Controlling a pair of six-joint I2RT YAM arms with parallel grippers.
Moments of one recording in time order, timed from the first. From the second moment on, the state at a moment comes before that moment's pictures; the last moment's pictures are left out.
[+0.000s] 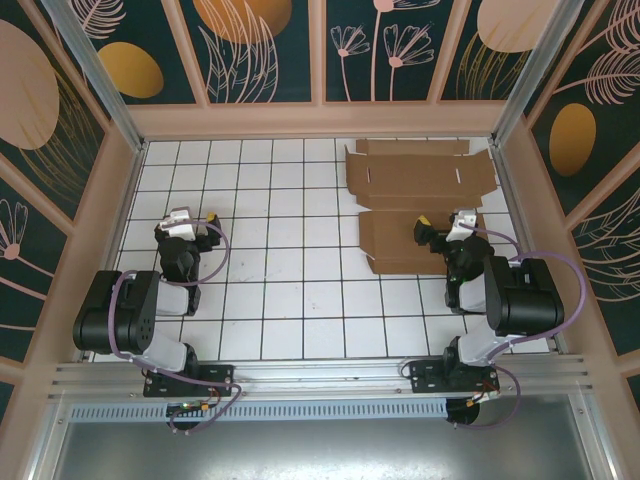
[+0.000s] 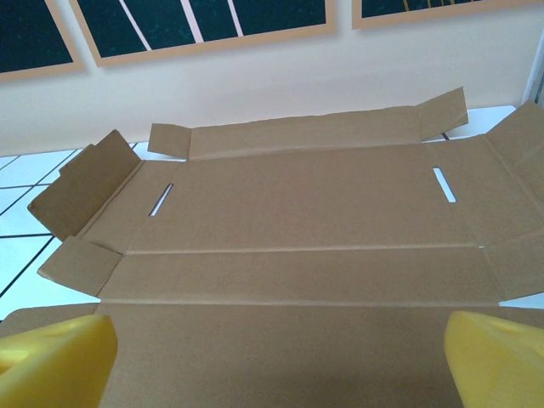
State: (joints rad) left arm -0.02 1.53 0.24 1.15 -0.14 -0.08; right arm -0.07 1.58 0.21 1.22 -0.21 0.10
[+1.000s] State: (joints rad) left arm -0.14 1.28 0.47 0.82 -0.20 -0.12; right arm 0.15 1.30 0.54 0.71 -0.02 0.07
